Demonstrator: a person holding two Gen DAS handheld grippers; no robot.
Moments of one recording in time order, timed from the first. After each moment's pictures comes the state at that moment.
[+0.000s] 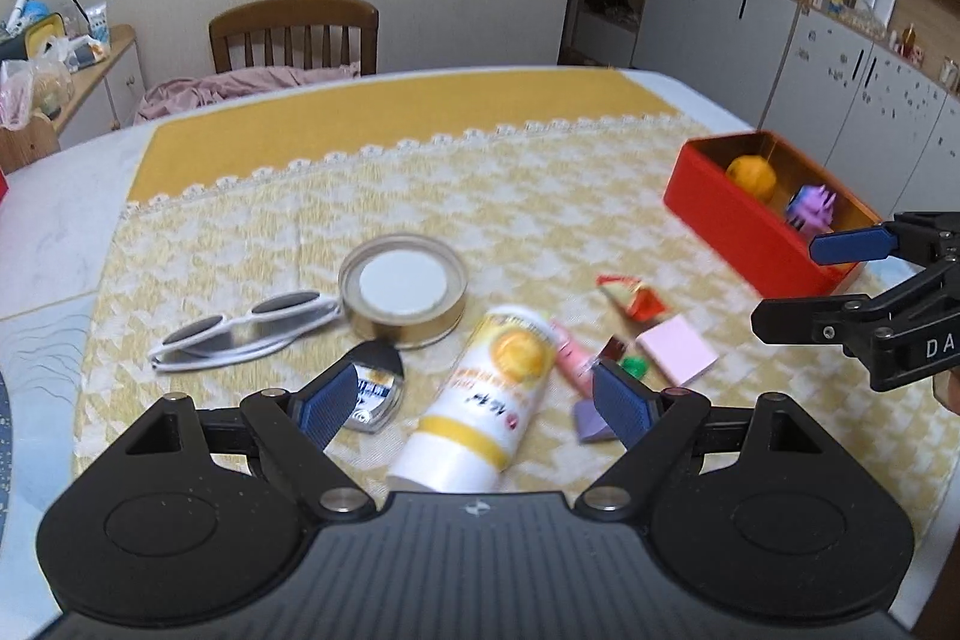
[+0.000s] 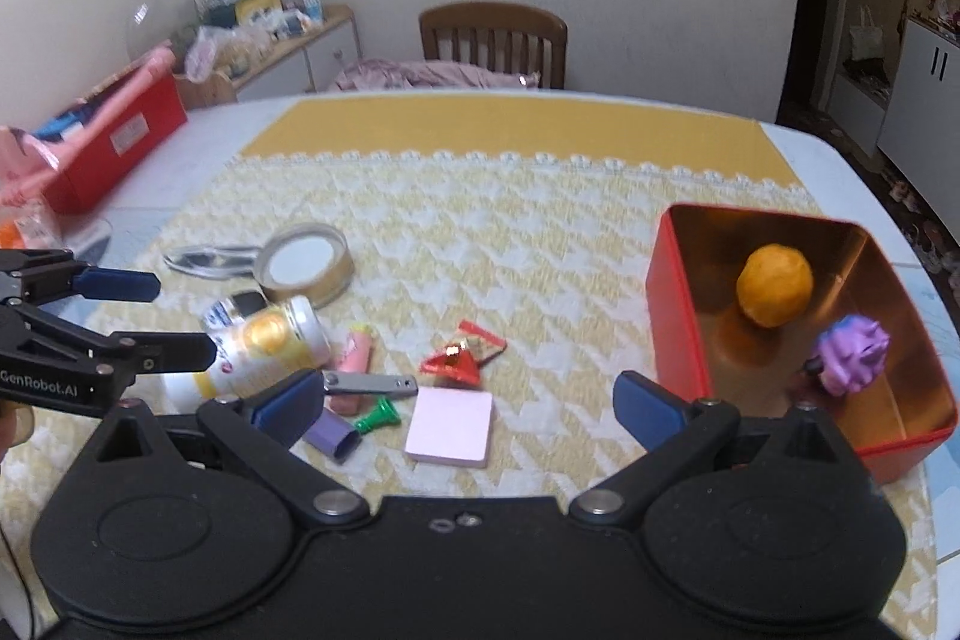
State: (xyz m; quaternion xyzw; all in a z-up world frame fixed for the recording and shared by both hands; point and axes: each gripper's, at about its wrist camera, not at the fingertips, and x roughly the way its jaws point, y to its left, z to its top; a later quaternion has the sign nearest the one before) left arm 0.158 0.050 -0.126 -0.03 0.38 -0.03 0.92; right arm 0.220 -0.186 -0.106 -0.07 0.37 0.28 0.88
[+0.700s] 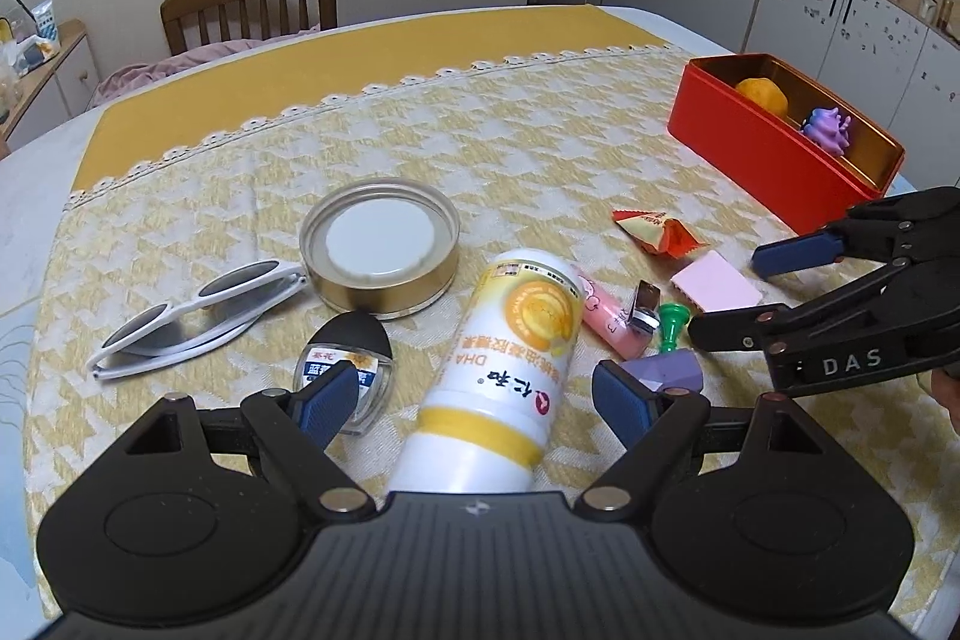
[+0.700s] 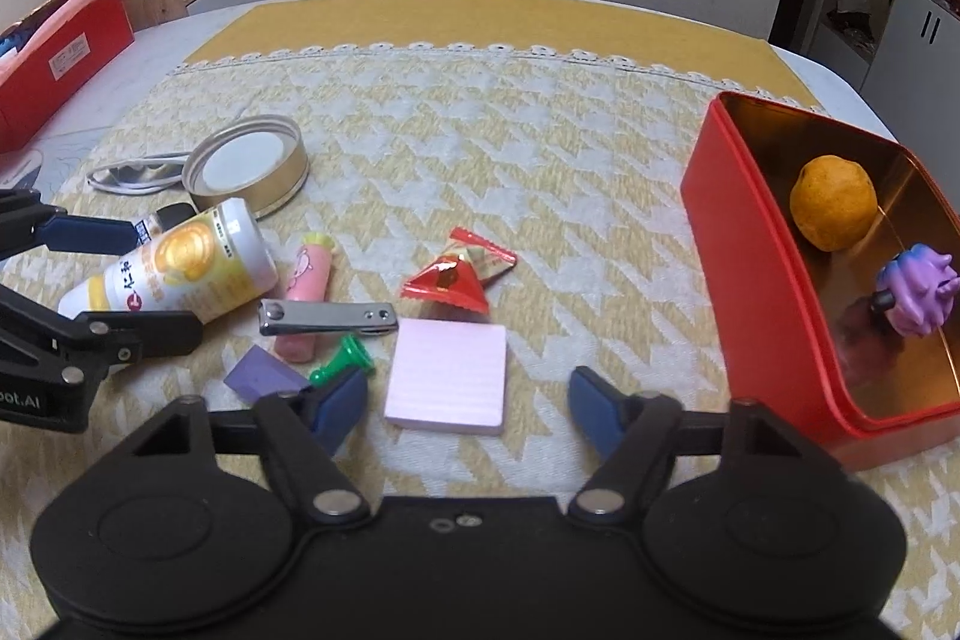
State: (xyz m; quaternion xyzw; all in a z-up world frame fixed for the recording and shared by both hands) left arm 0.188 0.050 -0.167 0.01 0.41 -0.07 0.91; right arm 0.237 -0.149 -0.163 -0.11 0.43 0.24 0.86
